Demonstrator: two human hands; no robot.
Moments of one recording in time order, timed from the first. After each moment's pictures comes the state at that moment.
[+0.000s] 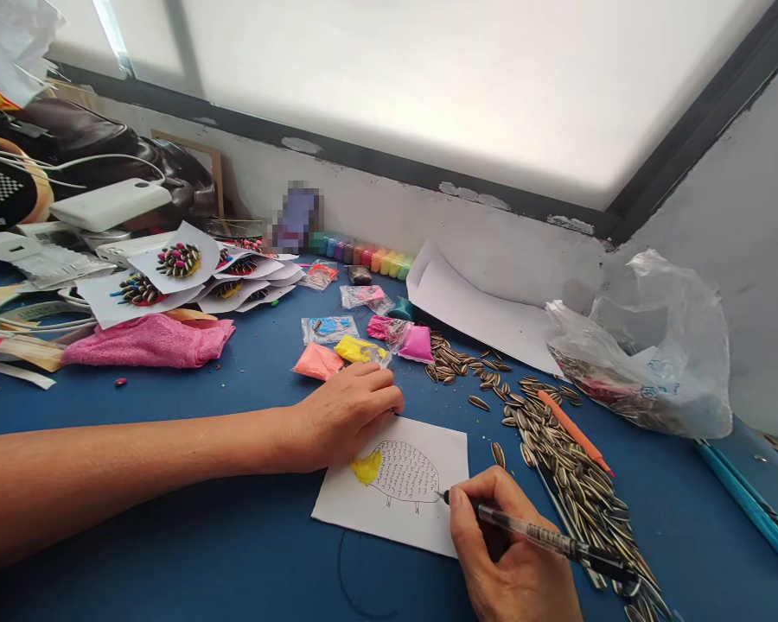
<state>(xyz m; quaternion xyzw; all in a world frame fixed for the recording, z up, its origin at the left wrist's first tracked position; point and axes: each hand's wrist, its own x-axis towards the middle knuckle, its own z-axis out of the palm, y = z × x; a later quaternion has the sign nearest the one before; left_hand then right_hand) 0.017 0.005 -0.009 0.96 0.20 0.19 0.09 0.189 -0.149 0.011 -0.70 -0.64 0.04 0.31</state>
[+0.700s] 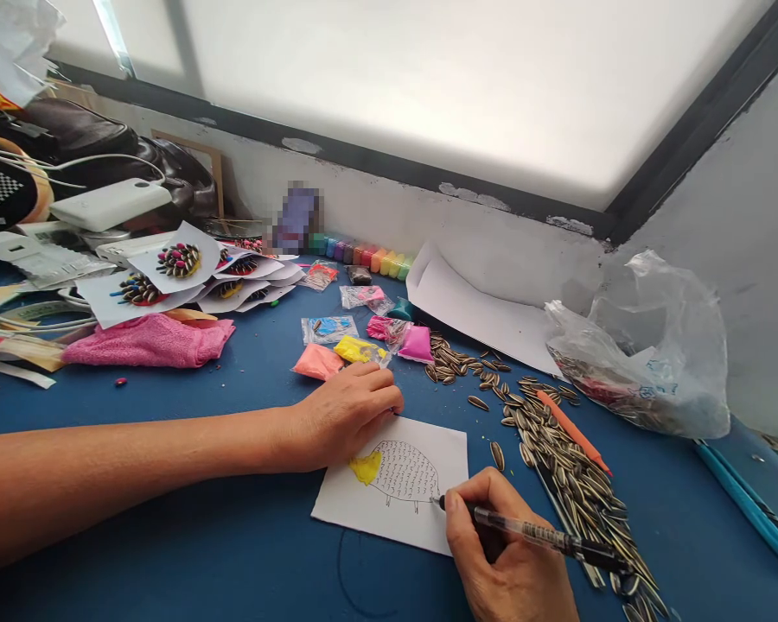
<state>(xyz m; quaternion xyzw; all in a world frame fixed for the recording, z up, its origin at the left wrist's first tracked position) 0.016 0.006 -0.012 0.96 0.19 0.20 0.09 0.191 -0.151 0.008 -0.71 -0.64 0.05 0.29</state>
